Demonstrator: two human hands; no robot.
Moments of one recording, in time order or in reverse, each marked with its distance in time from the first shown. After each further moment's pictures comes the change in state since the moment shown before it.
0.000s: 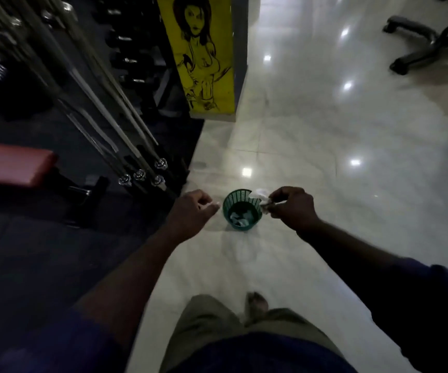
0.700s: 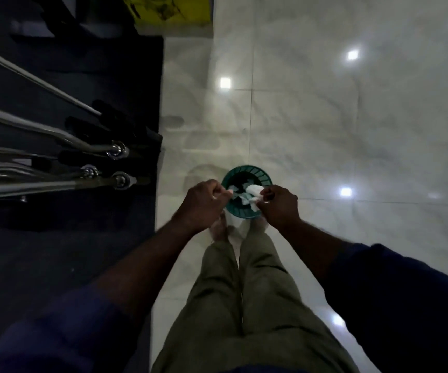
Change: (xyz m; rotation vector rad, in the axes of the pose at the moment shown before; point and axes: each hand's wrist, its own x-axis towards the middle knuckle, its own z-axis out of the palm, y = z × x) left_hand 0.371 -0.092 0.075 -0.003 -0.387 -0.140; right_hand 0.308 0.077 0.188 -0.276 -0.103 0.390
